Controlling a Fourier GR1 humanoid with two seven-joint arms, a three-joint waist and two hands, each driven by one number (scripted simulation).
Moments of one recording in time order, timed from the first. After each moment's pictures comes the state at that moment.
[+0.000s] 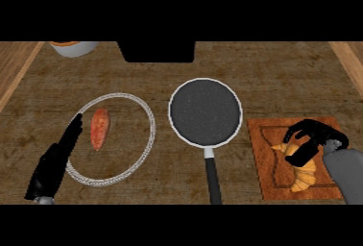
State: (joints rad) left arm 0.09 0.25 -0.04 -1.61 -0.14 0.04 0.13; right arm -0.33 -0.45 0.09 -1.13 0.42 0.59 0.61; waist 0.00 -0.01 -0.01
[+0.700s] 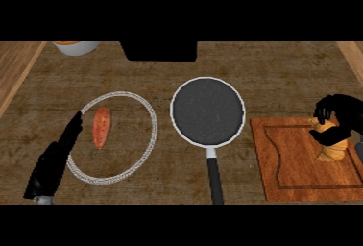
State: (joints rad) left arm 0.08 0.25 -0.03 -1.63 -0.15 0.03 0.15; right arm -0.42 -0.65 0.13 -1.01 0.68 0.27 0.03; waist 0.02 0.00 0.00
